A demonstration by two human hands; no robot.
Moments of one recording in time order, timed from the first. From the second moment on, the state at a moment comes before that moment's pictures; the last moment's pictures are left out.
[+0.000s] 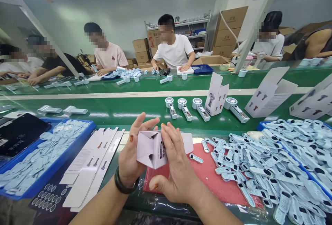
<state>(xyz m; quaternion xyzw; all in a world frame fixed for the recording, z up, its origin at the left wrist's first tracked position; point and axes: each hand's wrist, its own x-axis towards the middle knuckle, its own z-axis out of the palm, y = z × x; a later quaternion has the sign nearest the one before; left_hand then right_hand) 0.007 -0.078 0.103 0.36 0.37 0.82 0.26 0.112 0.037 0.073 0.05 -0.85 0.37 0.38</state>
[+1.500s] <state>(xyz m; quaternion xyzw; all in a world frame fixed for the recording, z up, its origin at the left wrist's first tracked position) -0.128 -0.285 0.008 0.23 0.96 0.10 -0.06 -0.128 0.086 0.024 -0.41 -0.77 0.43 0.24</state>
